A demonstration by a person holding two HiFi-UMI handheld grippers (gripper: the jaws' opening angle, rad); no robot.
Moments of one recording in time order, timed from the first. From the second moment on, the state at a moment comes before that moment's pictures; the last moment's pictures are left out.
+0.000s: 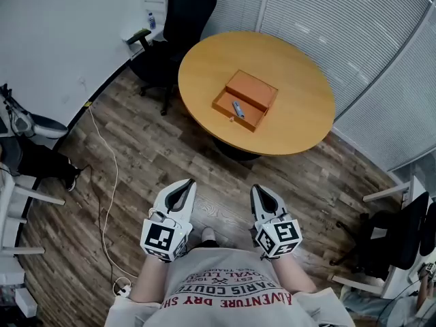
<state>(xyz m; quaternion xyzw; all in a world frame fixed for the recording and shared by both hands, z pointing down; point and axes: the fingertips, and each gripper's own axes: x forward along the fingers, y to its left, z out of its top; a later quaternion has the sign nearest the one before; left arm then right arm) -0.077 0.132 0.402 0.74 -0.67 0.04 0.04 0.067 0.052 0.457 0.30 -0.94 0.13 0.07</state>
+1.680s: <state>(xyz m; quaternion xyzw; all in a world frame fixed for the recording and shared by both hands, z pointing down) -0.239 -0.209 0.420 0.77 -0.63 0.04 0.07 -0.098 -0.278 0.490 0.35 -0.92 0.13 0.15</state>
